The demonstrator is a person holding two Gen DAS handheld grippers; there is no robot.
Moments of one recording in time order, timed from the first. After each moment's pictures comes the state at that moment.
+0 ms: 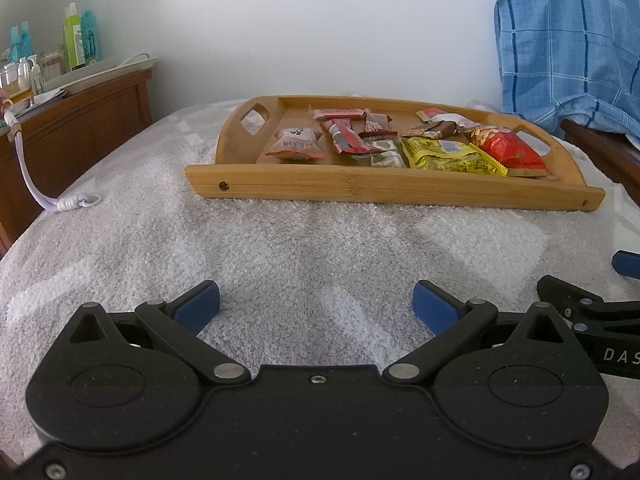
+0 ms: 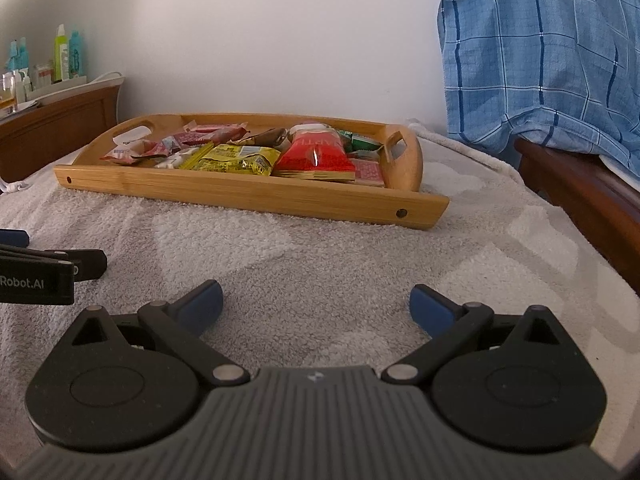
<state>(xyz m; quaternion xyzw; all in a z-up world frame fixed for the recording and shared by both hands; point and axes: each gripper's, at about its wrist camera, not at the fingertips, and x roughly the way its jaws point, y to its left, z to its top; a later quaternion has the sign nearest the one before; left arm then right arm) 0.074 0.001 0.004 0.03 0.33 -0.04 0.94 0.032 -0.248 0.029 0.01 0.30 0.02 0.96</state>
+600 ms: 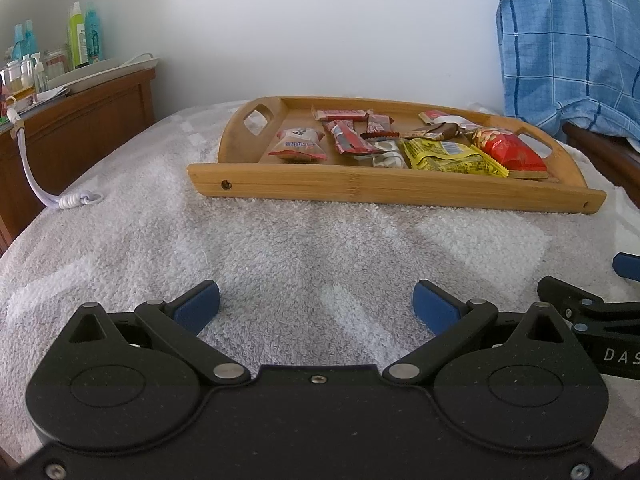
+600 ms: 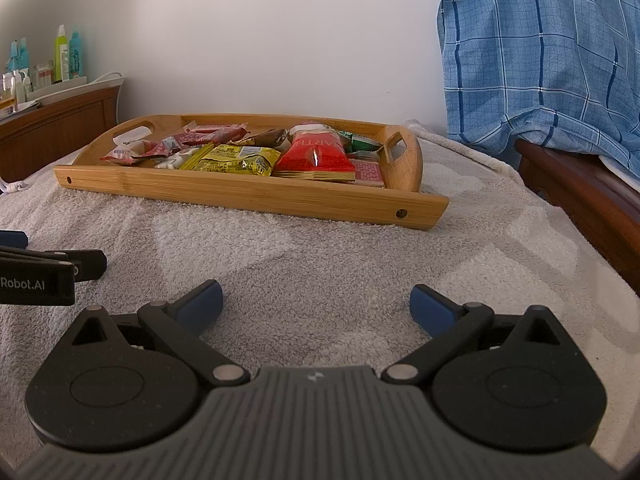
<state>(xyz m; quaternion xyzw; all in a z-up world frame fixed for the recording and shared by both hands) 0.073 0.002 0.002 0.02 0.33 -0.03 0.94 0.031 -0.248 0.028 0.01 0.30 0.02 0.96</state>
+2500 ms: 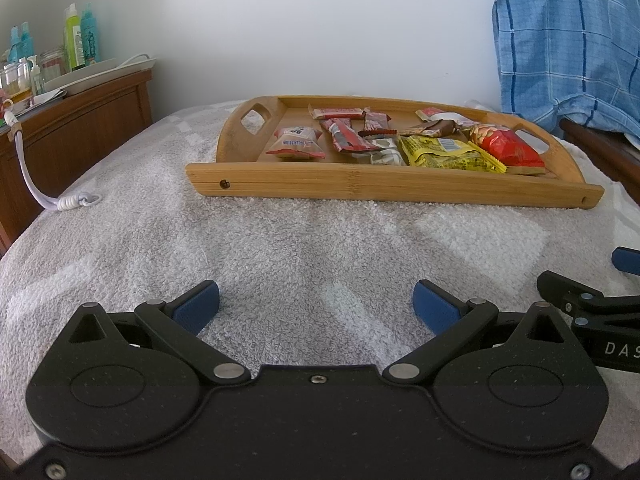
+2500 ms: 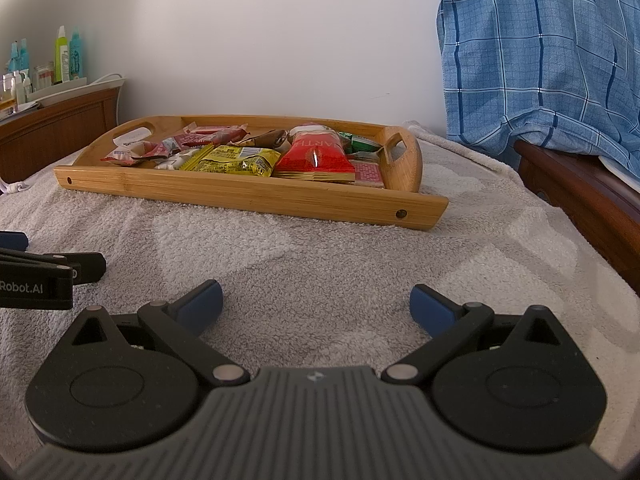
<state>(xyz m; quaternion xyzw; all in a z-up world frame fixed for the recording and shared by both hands) 0.072 0.003 0.001 0.03 0.33 -0.04 0.94 0.030 -0.248 0.028 0.01 0.29 0.02 0.96</state>
